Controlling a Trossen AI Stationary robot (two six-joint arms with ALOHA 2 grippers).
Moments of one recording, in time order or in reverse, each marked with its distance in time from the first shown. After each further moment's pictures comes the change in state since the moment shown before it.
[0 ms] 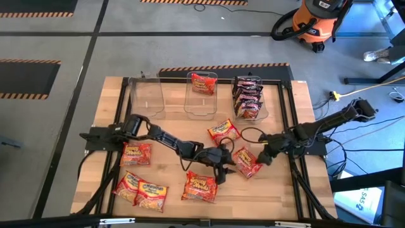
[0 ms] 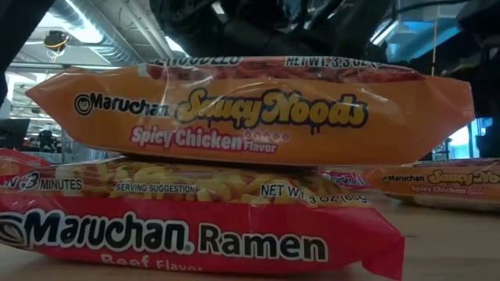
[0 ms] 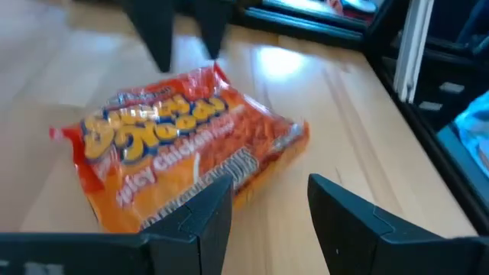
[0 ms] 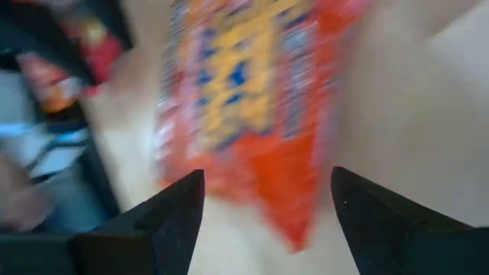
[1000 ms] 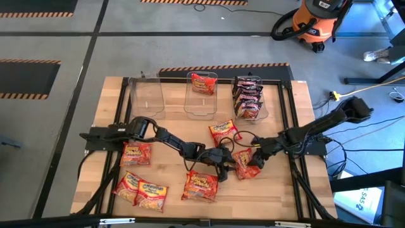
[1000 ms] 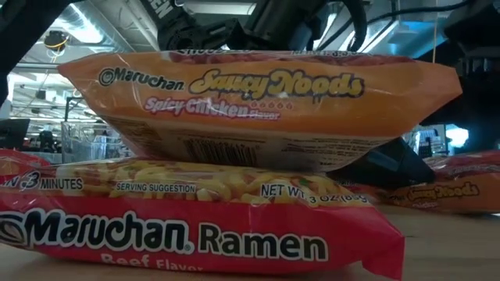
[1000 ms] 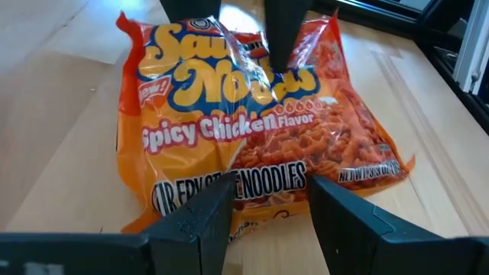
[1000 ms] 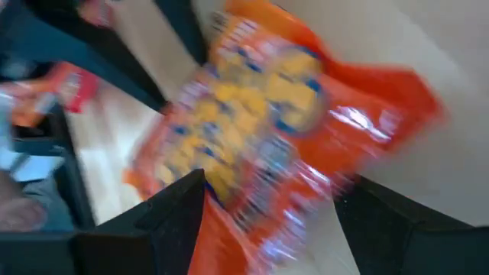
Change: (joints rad) left arm 0.020 0.111 0.005 0.076 -0.045 -0.045; right arm -0.005 0.301 -0.003 0.335 0.049 -0.061
